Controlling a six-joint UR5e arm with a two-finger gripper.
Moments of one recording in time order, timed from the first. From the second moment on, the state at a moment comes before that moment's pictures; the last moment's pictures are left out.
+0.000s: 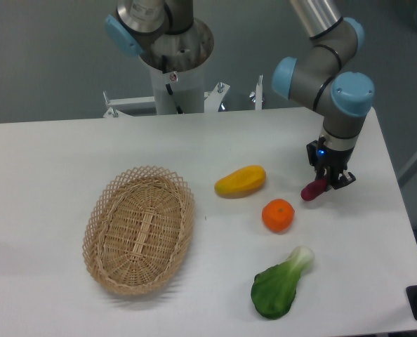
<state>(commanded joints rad) 2.85 -2.00 -1.86 -0.75 1.51 1.89</state>
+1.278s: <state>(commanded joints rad) 2.84 -1.85 -1.73 -0.71 1.46 1.54</state>
